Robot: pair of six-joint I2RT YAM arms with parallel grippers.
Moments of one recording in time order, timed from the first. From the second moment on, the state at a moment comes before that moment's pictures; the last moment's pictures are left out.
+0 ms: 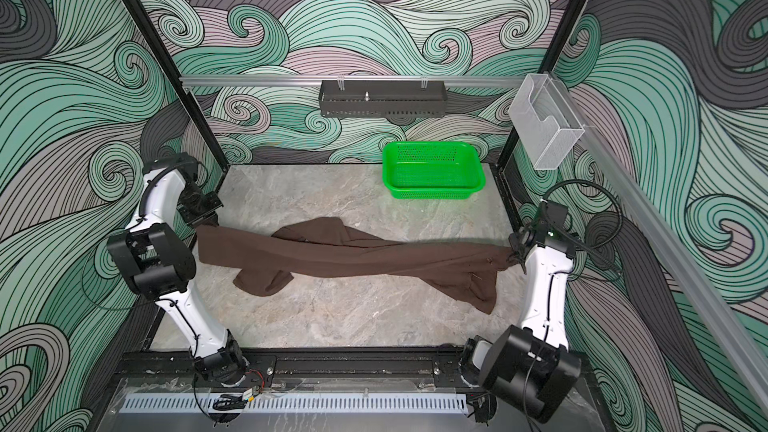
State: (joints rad) left arm 0.32 1.98 1.95 -1.44 0.02 -0.37; right arm -0.50 1.23 1.09 -0.93 0.08 0.83
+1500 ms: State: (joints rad) left arm 0.49 1.85 1.23 -0.91 0.40 -0.66; right arm -0.51 1.34 1.14 -0.81 0.05 0.87
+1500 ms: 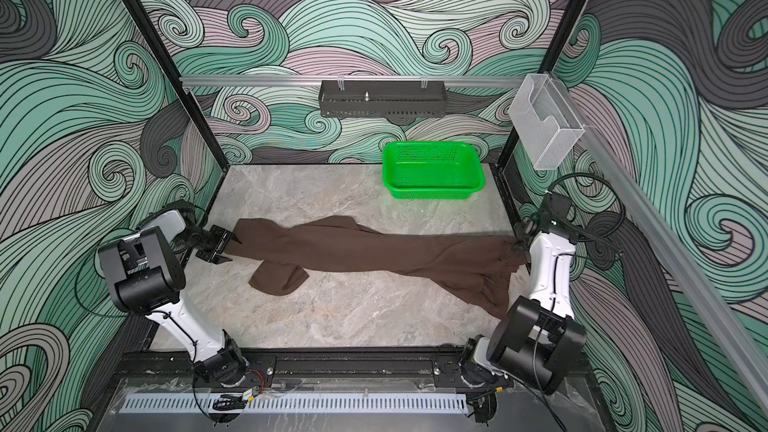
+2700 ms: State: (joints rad) left arm 0.79 1.45 1.50 -1.23 0.47 -0.62; right arm -0.55 1.17 1.18 -1.04 0.05 0.87
